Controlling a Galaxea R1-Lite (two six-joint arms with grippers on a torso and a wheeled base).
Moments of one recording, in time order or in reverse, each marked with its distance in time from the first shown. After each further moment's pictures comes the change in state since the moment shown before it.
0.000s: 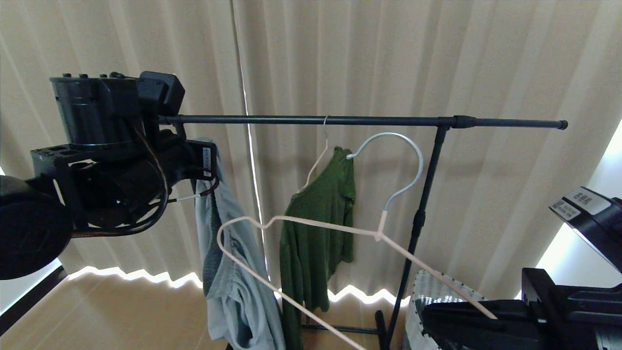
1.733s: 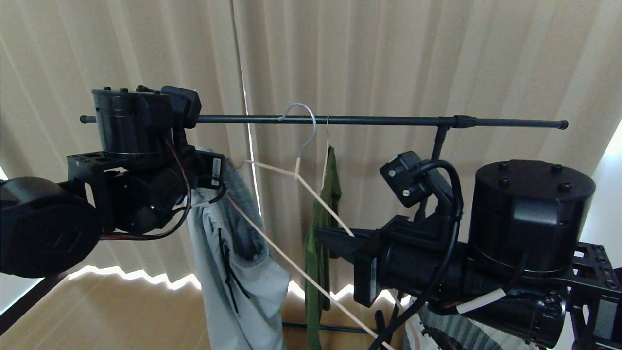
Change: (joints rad) left arm -0.037 0.047 -0.014 0.027 0.153 0.040; right arm 0.042 0.461 -0.187 -0.377 -0.279 0.030
